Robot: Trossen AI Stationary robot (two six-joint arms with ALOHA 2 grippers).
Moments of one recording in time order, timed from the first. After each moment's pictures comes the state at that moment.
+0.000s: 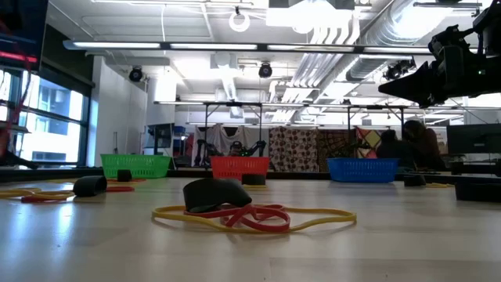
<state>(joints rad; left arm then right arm) -0.74 1.28 1.00 -0.79 -0.17 -1.26 -0.27 0.05 0.01 0.03 0.10 -0.03</state>
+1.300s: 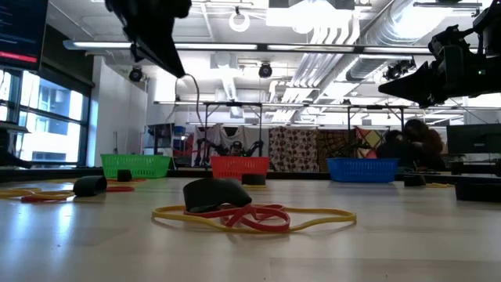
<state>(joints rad) -0.10 1.29 1.03 -0.68 -0.33 -0.44 -0.27 0.05 0.01 0.03 0.10 -0.03</state>
